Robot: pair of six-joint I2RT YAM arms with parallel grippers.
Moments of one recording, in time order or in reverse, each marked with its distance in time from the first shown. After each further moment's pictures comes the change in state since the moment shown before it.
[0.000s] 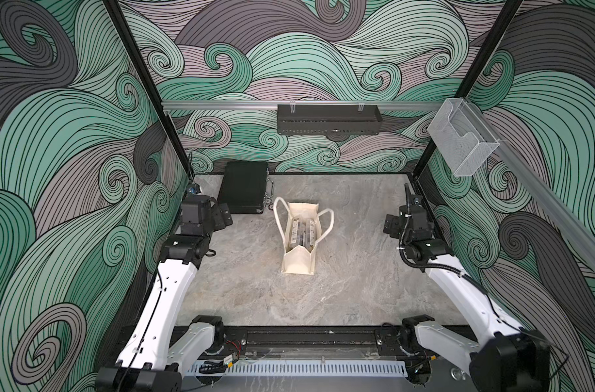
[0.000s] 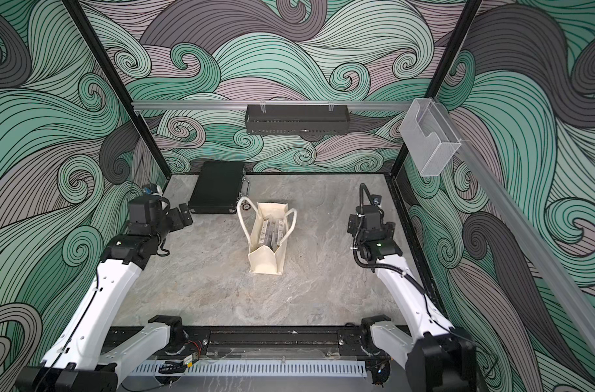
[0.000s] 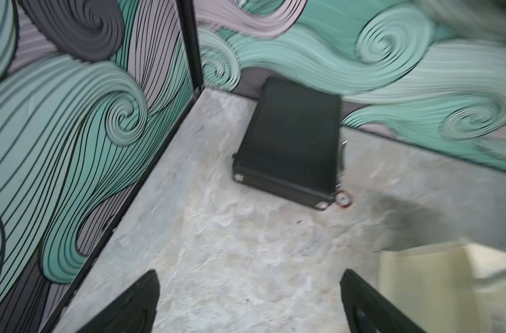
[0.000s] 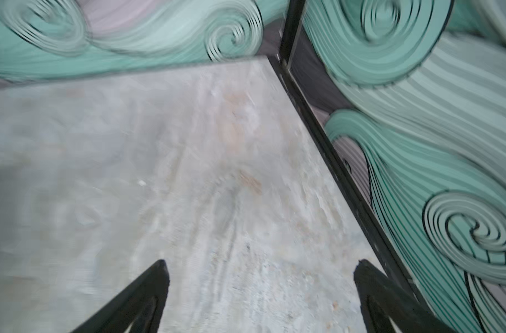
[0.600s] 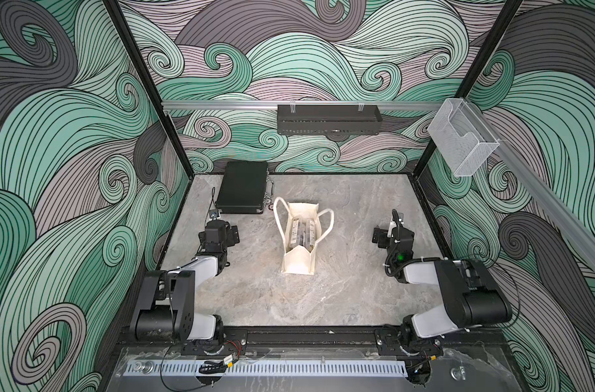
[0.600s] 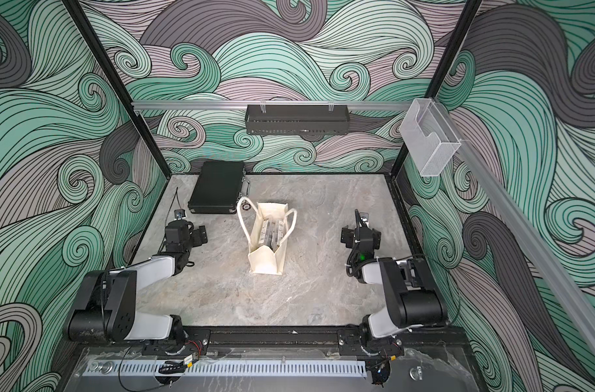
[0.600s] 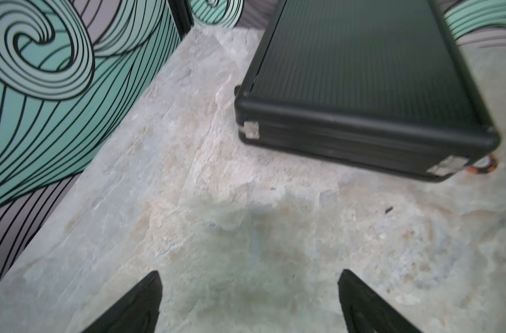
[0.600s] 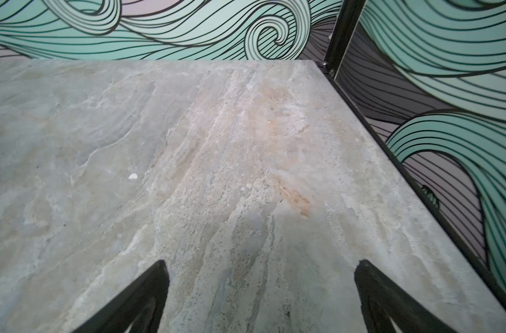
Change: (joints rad) left arm 0.047 0.432 -0.439 0.974 0.037 0.143; right arm -0.046 0.415 -0.357 1.043 -0.219 -0.178
